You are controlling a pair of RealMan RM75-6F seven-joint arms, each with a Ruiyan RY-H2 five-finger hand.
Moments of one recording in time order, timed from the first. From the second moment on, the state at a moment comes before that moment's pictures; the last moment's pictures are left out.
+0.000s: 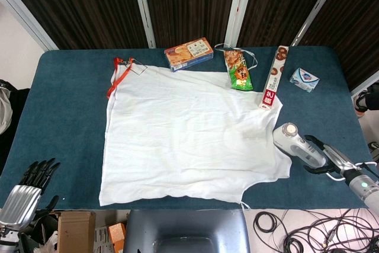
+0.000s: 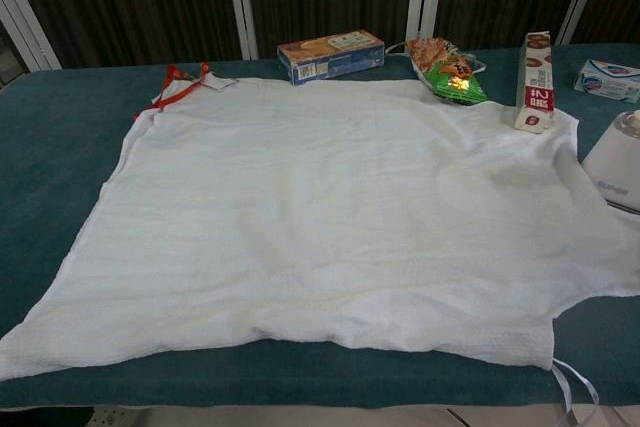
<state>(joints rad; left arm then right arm) -0.07 -1.11 0.09 -1.54 1.71 1.51 -0.04 0.48 -1.06 -0.13 -1.21 -1.62 0.78 1.15</state>
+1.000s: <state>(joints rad) -0.08 -1.11 0.09 -1.53 1.70 1.49 -0.05 0.53 -1.02 -0.14 -1.28 -1.56 0.68 1.29</state>
